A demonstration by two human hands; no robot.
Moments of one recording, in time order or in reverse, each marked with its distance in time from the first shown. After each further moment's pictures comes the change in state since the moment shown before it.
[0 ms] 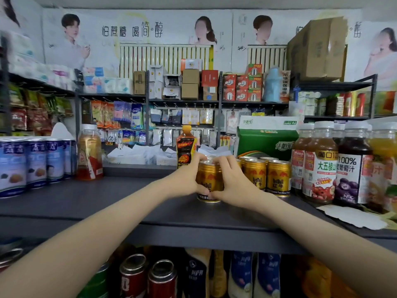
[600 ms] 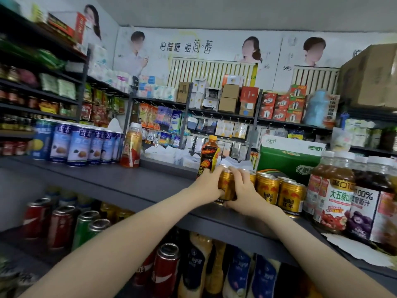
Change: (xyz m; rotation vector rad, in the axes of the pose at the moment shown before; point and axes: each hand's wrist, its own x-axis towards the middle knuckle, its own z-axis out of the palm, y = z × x) left_hand -0.027 0.040 0.032 0.228 0.287 -0.110; right_hand -0.009 -0.001 -0.012 -0.002 -0.211 0.108
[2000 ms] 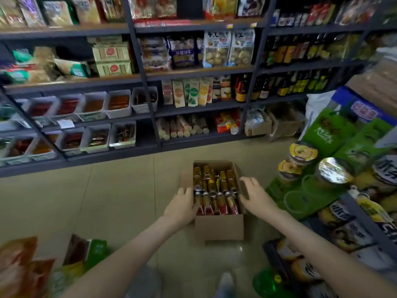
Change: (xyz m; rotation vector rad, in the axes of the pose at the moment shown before) left_hand -0.766 -0.452 -0.228 0.177 0.098 -1.525; right_hand -0.151 -0.673 0.566 0.402 -0.917 -0.585
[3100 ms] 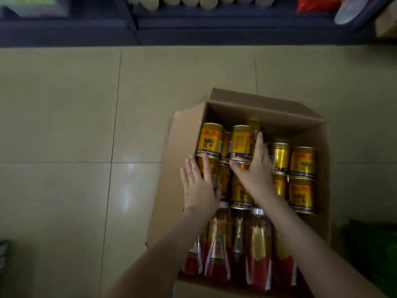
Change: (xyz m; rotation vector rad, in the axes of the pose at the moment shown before) left_hand 0.633 -0.260 0.452 0.218 0.089 -0.292; right_hand 0.611 0.273 0.465 0.230 -0.175 0.292
